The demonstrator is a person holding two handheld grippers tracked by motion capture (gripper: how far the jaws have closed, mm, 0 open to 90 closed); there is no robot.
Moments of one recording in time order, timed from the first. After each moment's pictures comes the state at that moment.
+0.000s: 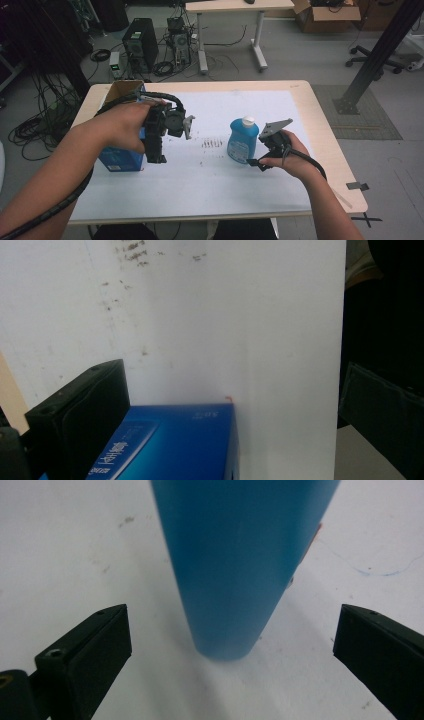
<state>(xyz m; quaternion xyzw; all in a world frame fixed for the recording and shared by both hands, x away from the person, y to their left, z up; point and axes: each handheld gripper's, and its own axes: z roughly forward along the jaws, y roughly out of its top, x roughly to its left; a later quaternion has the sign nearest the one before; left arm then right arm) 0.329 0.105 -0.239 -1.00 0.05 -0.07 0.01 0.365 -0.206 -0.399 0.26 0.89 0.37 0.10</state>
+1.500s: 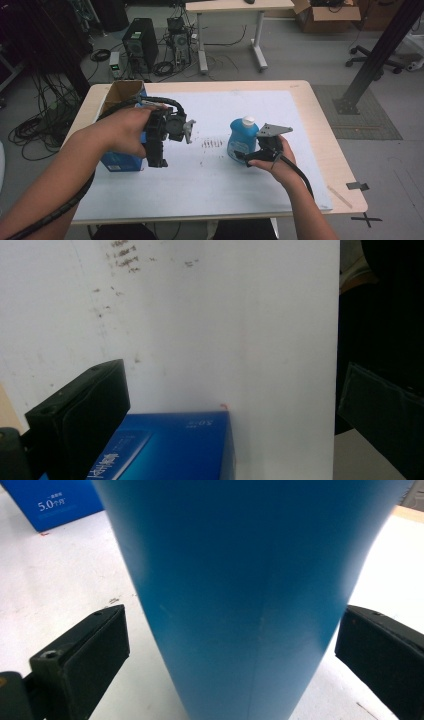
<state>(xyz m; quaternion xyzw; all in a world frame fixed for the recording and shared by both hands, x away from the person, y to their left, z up) 0.326 0.104 -0.246 -1.00 0.05 -0.06 0.00 0.363 -0.187 -0.421 0.31 0.81 0.48 0.15</state>
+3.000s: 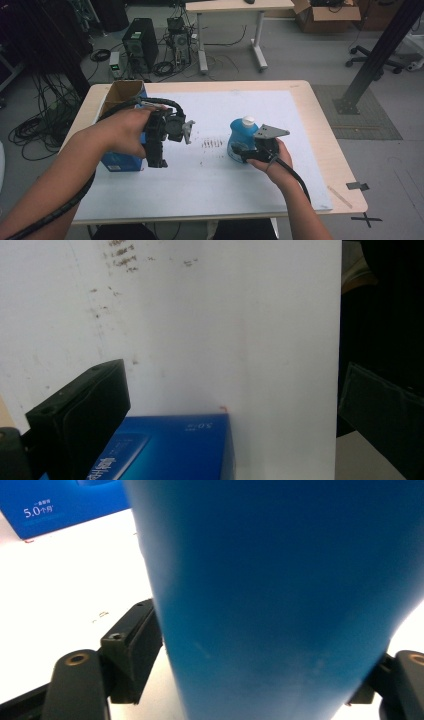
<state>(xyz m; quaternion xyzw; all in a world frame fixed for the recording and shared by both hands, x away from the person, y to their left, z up) 0.328 0.107 -0.252 -1.00 0.05 -0.06 0.00 0.360 -0.176 -0.424 0.30 0.80 0.48 0.18</state>
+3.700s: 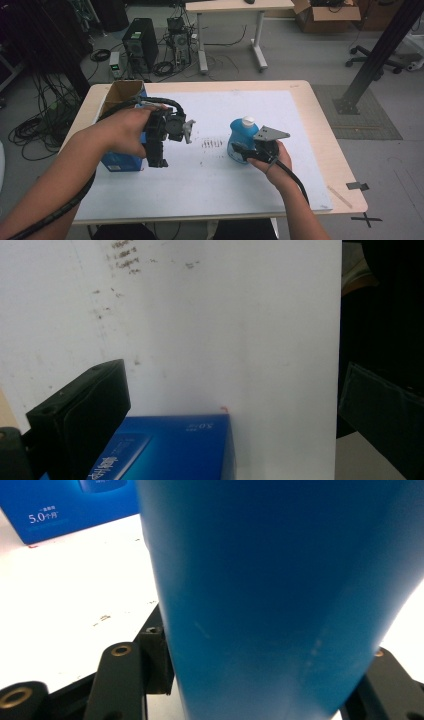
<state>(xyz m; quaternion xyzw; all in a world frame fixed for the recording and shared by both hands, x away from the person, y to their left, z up) 0.327 0.105 -0.250 -1.00 0.05 -0.06 -0.01 0.358 -0.178 -0.428 0.30 0.79 0.50 0.19</state>
